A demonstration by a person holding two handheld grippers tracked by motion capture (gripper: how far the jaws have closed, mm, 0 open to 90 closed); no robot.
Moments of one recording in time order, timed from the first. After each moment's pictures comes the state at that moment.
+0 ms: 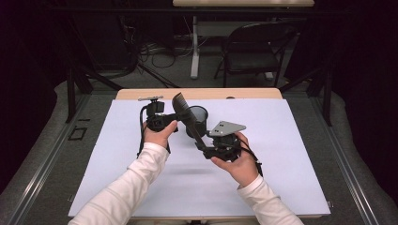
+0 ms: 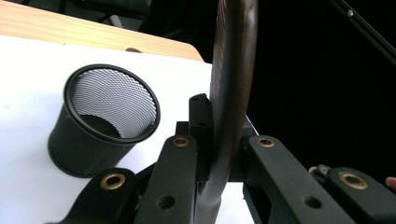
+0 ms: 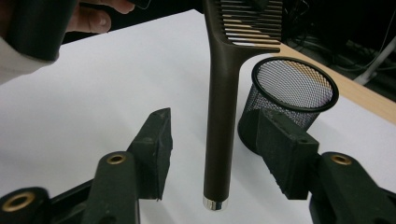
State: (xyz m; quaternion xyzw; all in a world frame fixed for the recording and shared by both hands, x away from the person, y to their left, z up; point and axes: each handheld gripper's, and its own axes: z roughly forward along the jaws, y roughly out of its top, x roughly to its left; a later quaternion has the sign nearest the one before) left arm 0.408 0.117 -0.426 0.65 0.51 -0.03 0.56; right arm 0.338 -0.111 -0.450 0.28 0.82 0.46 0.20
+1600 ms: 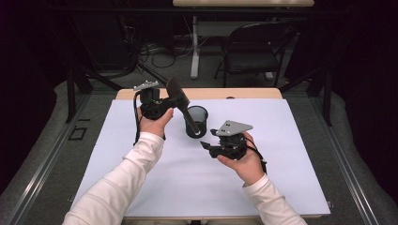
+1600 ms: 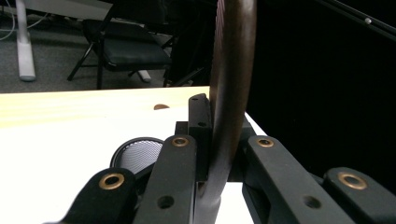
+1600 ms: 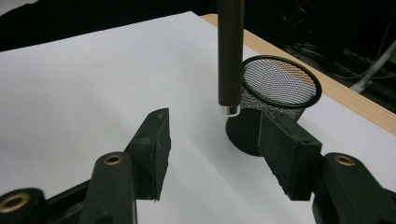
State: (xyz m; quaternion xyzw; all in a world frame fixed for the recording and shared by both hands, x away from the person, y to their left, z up) left arm 0.416 0.122 -0.387 0.66 0.47 0.09 0.58; right arm 0.344 -0.130 -0.455 0.28 0.81 0.47 0.20
